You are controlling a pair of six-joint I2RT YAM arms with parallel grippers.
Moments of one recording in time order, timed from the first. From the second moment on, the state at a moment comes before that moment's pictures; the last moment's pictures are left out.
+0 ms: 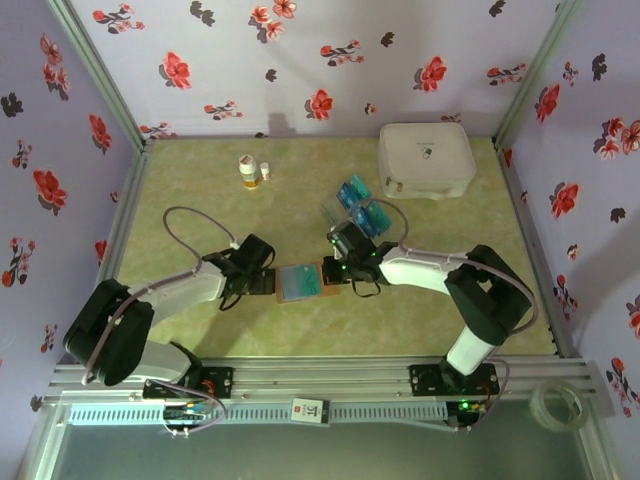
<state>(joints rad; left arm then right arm) -0.67 1.40 0.67 -0.52 -0.30 -0.59 0.80 1.66 0.87 -0.20 -0.17 0.63</state>
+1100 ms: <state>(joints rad) -0.71 1.50 0.74 -0.57 -0.35 -0.57 0.83 1.80 0.97 -0.21 -0.18 0.62</state>
